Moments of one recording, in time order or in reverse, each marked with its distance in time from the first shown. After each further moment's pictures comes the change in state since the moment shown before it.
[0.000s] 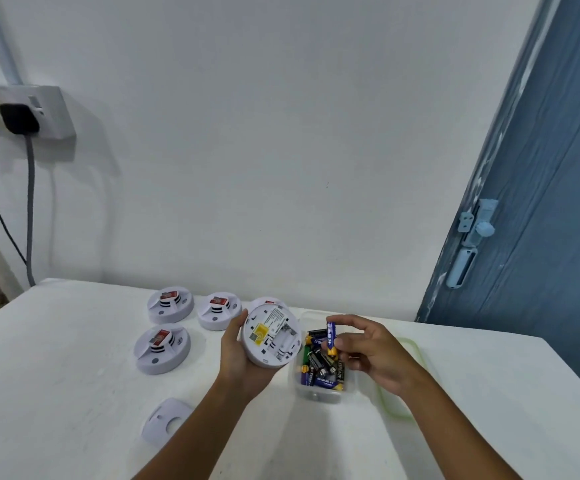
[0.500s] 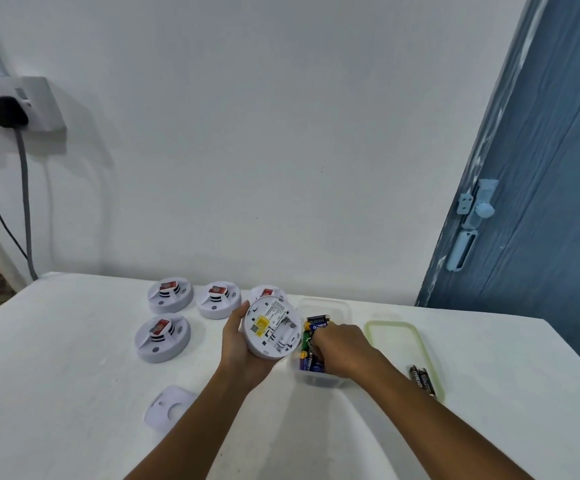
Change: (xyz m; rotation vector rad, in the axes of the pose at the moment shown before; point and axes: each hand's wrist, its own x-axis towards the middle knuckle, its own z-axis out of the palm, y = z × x) left_hand -0.003 -0.008 0.002 0.081 0.058 -0.005; right_hand 0.030 0.022 0.033 -1.838 -0.085 -0.101
